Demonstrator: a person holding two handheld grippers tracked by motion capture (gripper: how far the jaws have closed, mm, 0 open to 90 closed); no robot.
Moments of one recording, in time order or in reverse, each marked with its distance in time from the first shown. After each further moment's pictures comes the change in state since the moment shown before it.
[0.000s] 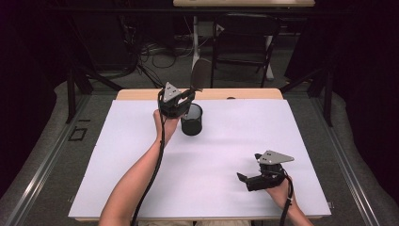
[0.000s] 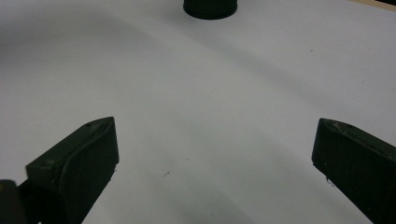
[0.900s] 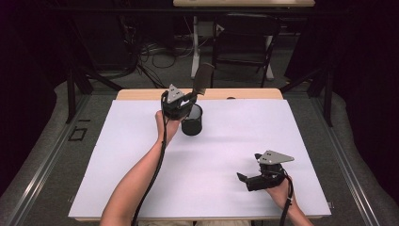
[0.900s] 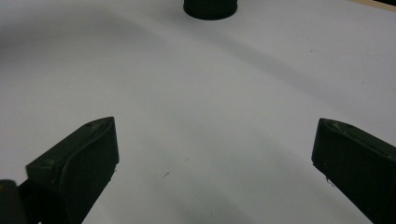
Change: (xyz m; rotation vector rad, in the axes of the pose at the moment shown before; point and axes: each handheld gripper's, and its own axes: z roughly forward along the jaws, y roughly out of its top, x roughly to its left) left arm -0.001 -0.008 0.009 0.046 -0.014 0.012; right arm 0.000 0.000 0.000 0.000 0.002 -0.001
